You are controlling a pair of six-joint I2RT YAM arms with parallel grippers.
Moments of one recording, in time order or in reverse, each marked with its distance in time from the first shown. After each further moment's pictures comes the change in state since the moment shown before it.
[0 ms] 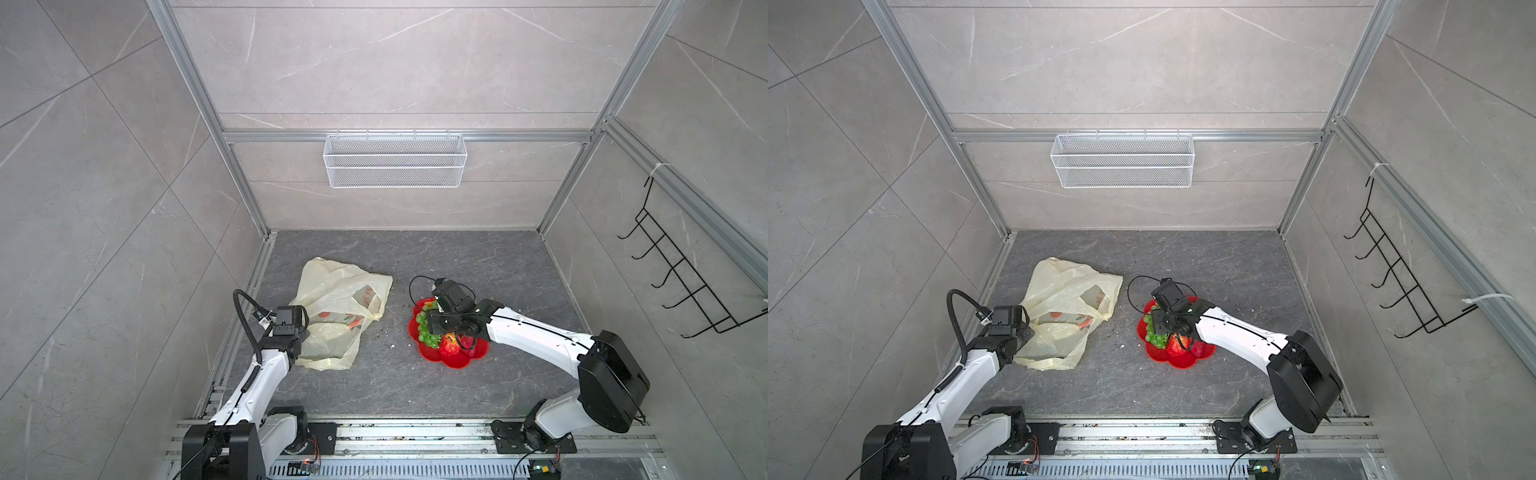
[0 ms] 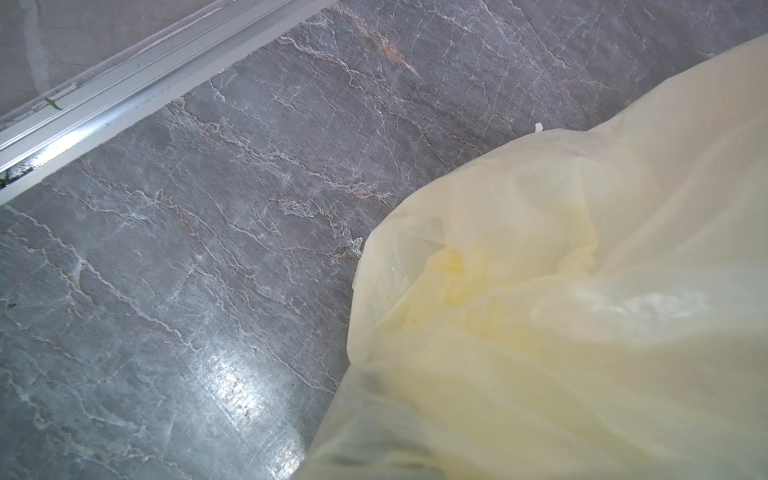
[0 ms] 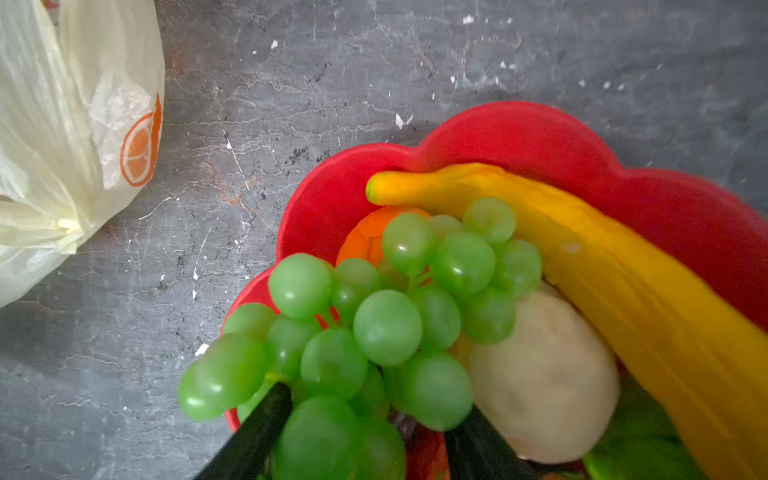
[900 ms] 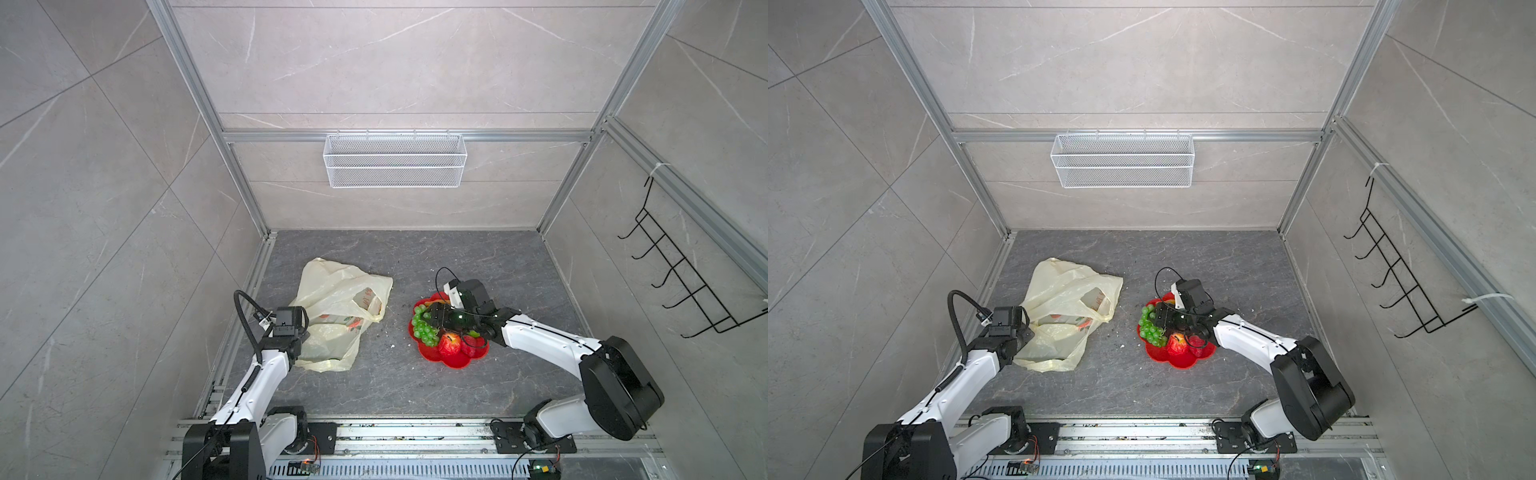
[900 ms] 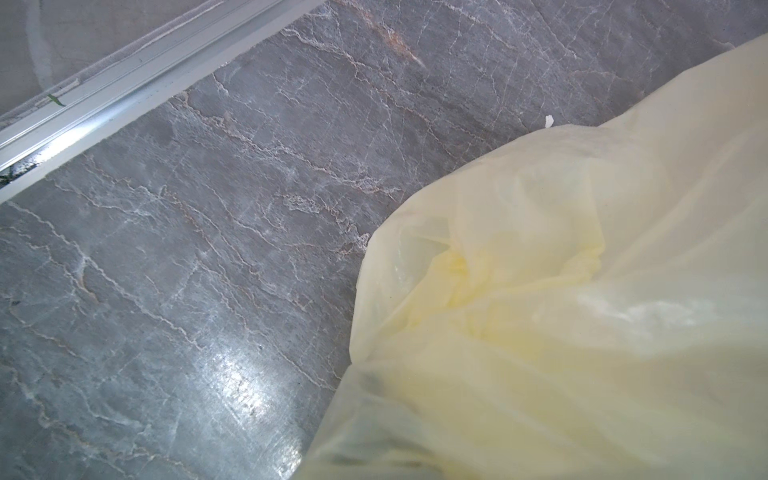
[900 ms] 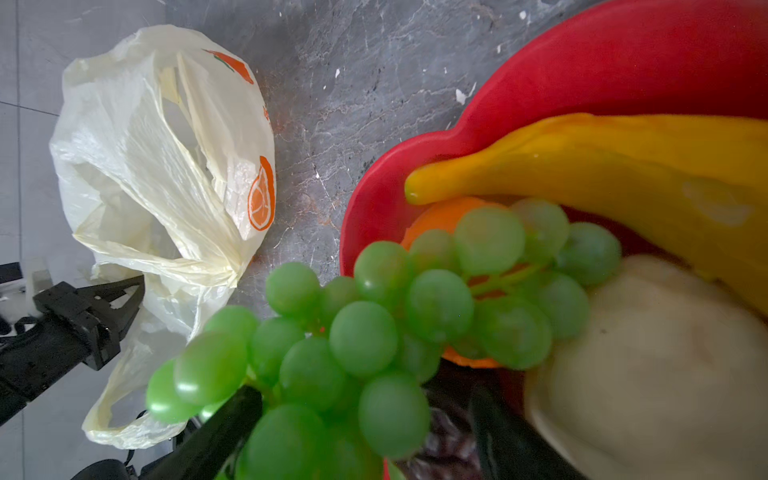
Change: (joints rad) left arm 0.004 0.006 -0.007 0.003 0.001 0.007; right arm -0.173 -0.066 -0.221 0.381 -0.430 0.247
